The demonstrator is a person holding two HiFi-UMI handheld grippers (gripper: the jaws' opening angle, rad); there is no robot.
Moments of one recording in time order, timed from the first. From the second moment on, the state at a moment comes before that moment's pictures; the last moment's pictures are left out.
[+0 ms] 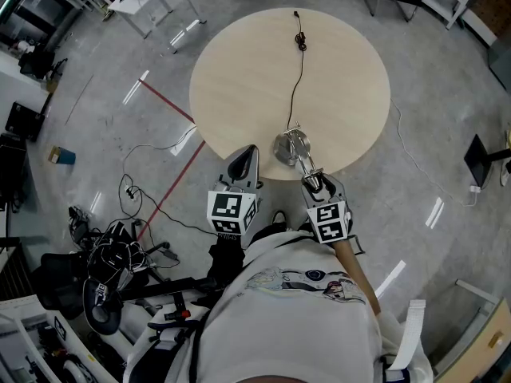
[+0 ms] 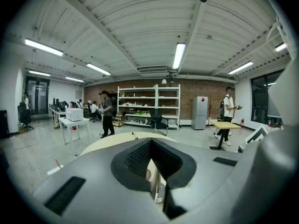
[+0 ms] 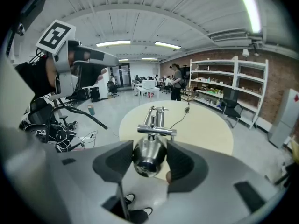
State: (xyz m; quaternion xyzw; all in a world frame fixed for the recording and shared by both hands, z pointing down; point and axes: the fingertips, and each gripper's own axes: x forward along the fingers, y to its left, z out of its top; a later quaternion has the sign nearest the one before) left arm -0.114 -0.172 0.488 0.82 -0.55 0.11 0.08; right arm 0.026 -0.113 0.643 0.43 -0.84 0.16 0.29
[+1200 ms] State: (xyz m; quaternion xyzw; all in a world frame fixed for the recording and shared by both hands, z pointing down) left arm -0.122 -0.176 0.492 0.82 -0.55 0.12 0.08; right arm 0.024 -0.116 0.695 0.43 -0.82 0.21 0.32
